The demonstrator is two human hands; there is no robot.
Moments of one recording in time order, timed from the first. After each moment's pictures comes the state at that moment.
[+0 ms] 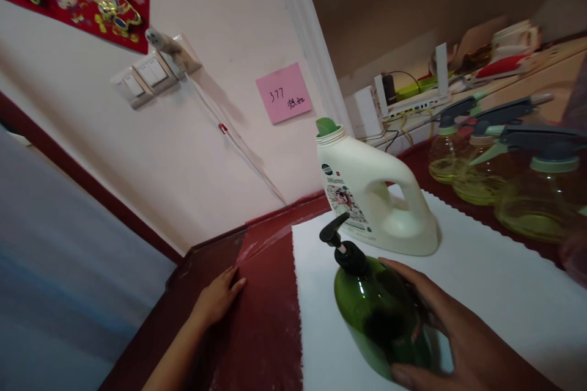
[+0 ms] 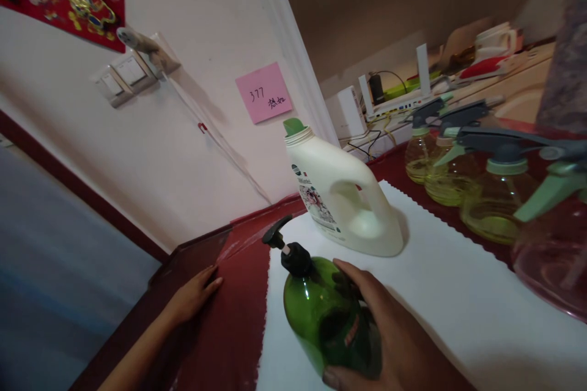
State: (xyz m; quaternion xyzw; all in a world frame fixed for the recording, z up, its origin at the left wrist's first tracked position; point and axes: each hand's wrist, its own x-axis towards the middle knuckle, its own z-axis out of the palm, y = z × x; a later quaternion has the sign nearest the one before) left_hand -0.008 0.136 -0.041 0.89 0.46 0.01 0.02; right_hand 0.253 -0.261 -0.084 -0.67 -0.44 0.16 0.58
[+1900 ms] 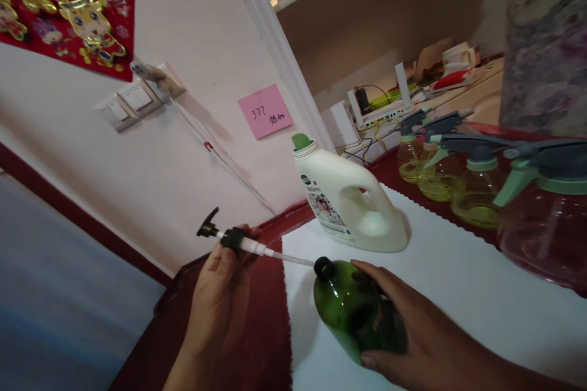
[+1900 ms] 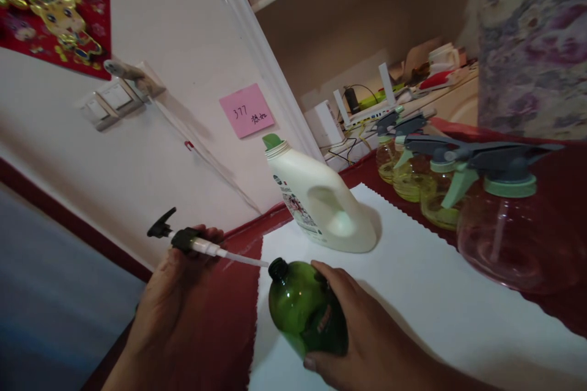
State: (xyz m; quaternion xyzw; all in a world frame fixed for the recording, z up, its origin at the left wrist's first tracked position) left_hand 0.108 -0.052 0.062 0.61 0.18 0.47 0.61; right_hand 0.251 -0.255 -0.062 -0.66 -0.43 0.27 0.55
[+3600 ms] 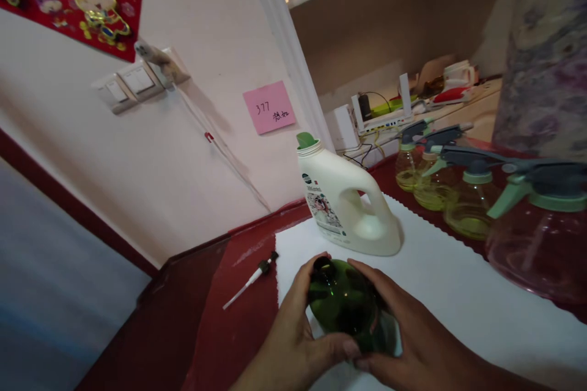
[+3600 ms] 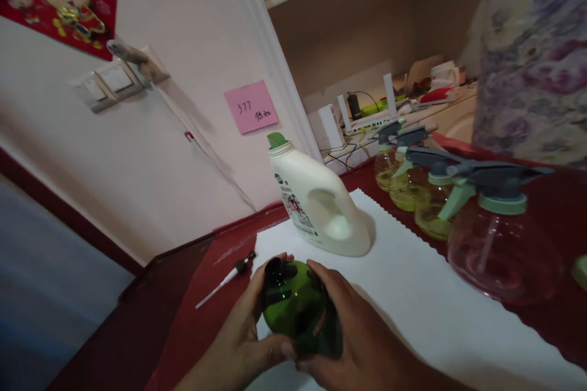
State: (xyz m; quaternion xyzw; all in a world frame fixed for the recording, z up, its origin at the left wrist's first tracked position) left_hand 0.115 -0.110 -0.003 0.74 0.12 0.12 0.65; right_hand 0.253 -0.259 -0.062 -0.64 -0.47 0.22 0.57
